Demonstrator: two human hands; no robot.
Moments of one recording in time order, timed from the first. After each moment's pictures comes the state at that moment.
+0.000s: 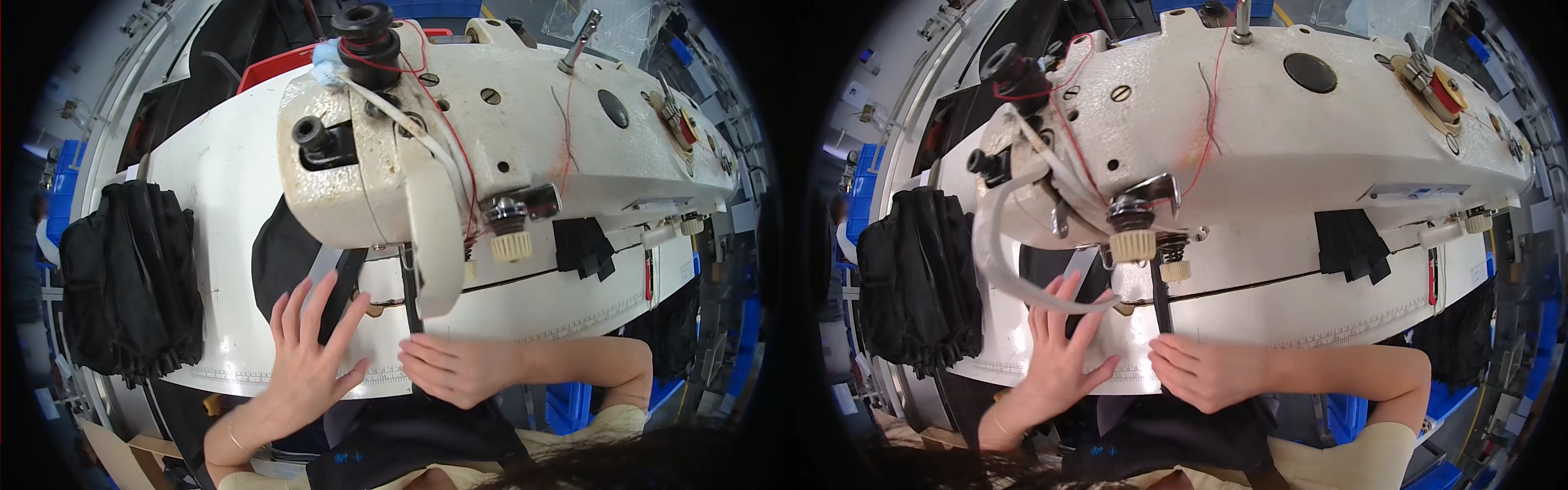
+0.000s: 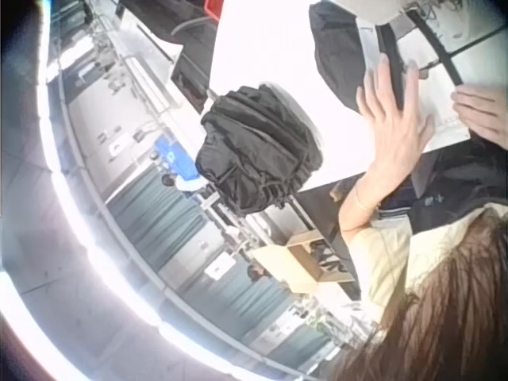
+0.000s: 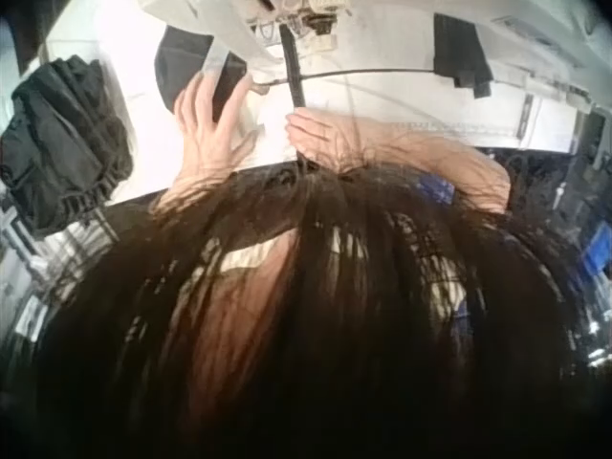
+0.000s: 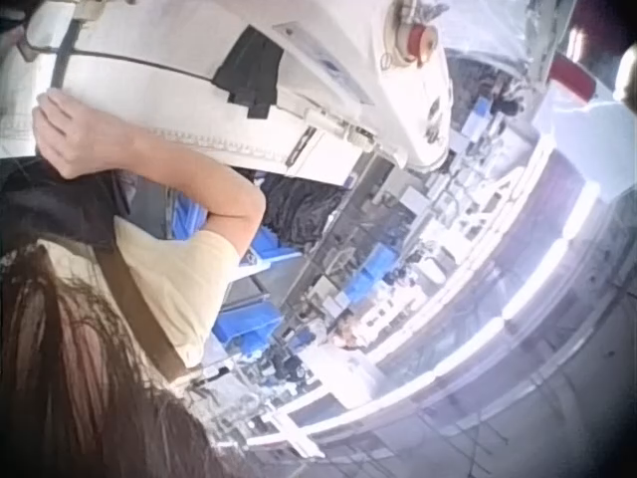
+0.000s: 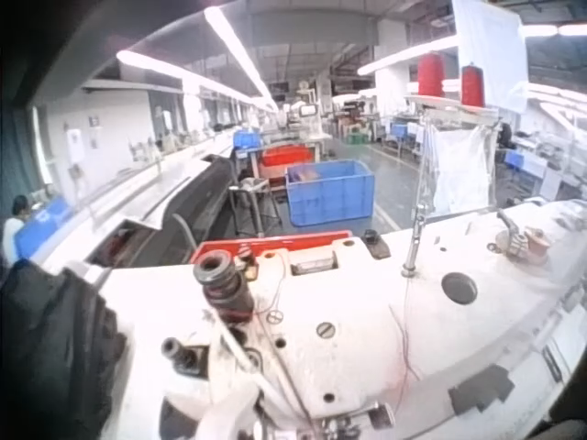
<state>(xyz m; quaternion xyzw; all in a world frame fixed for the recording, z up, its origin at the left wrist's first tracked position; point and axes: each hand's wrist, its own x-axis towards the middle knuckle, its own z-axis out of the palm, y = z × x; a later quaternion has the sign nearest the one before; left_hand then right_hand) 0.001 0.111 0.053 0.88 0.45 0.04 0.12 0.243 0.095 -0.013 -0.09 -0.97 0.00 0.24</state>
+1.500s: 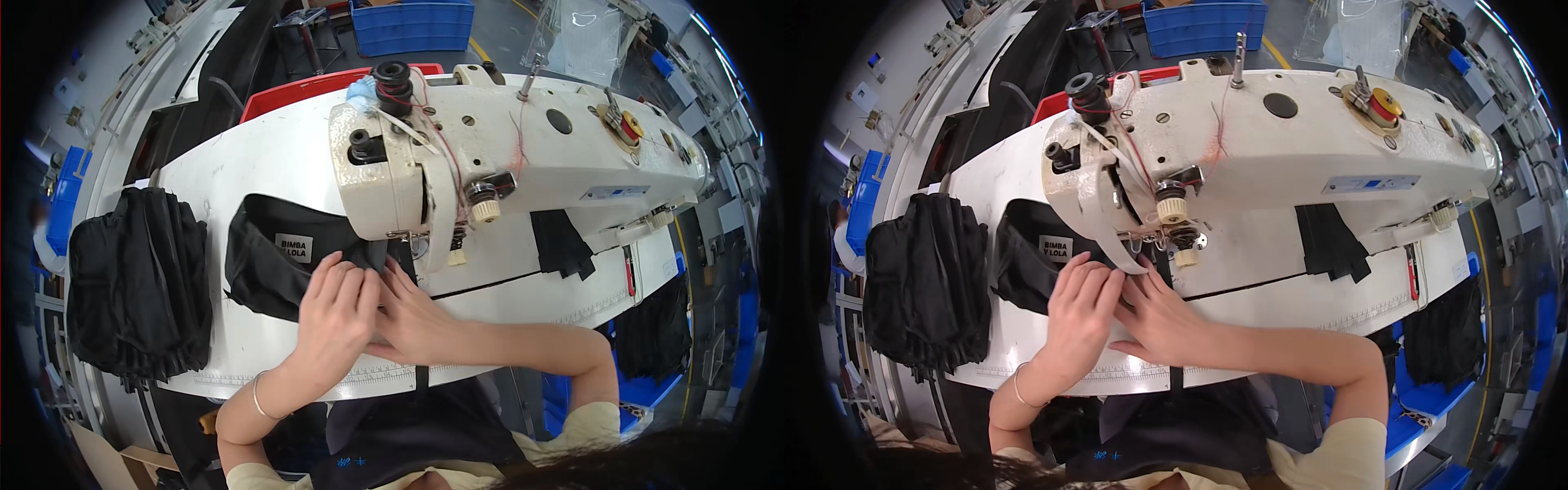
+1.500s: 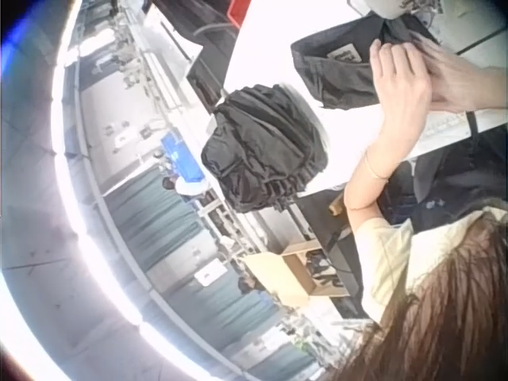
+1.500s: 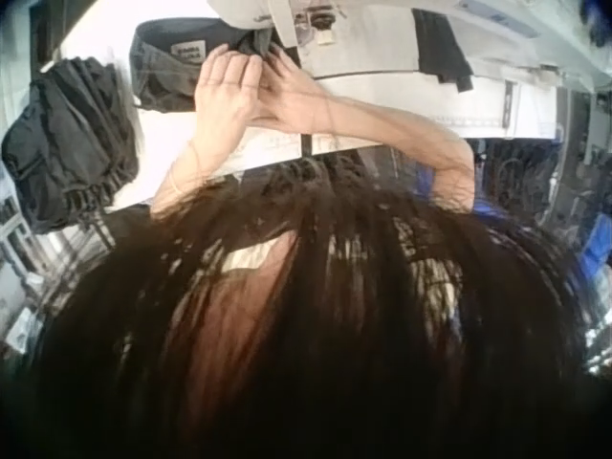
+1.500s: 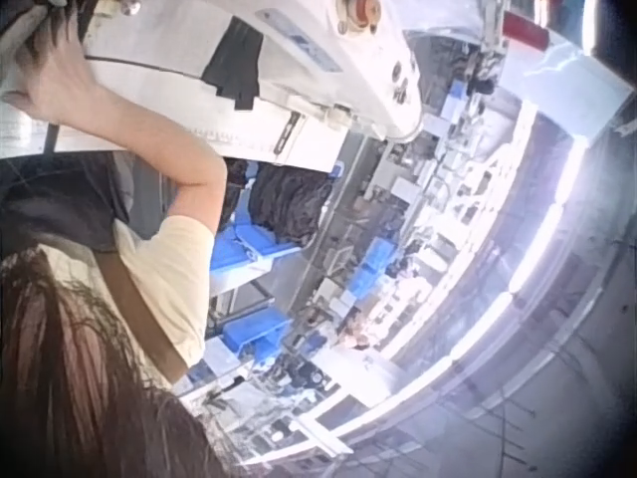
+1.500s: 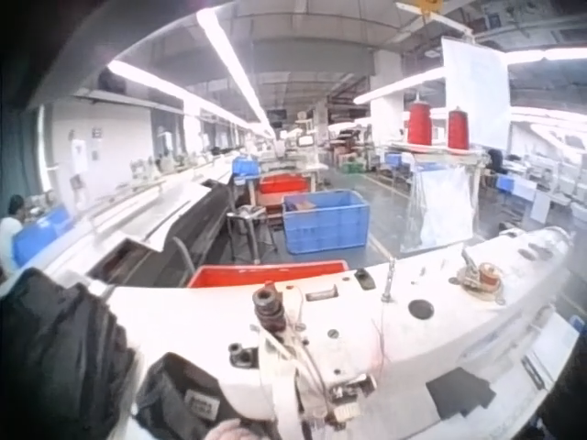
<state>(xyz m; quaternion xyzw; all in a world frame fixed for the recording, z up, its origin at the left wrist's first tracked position) 0.024 0.155 0.043 0.91 0.33 0.26 -0.07 0.182 0.130 -0.014 -0.31 -0.88 0.12 0.32</state>
